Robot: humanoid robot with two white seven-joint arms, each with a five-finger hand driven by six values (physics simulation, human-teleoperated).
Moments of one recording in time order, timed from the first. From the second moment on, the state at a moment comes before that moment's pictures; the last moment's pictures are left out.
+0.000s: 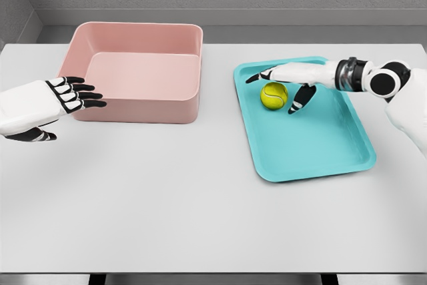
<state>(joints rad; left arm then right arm) -0.25 1.16 -0.37 -1.73 -0.43 -0.61 -0.16 -0.95 -0.47 0.85 -0.82 0.24 -0.61 0.61</state>
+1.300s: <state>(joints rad) -0.25 1.16 -0.37 -1.73 -0.43 -0.61 -0.16 -0.93 -0.46 0.85 -0.79 0.26 -0.61 0.61</state>
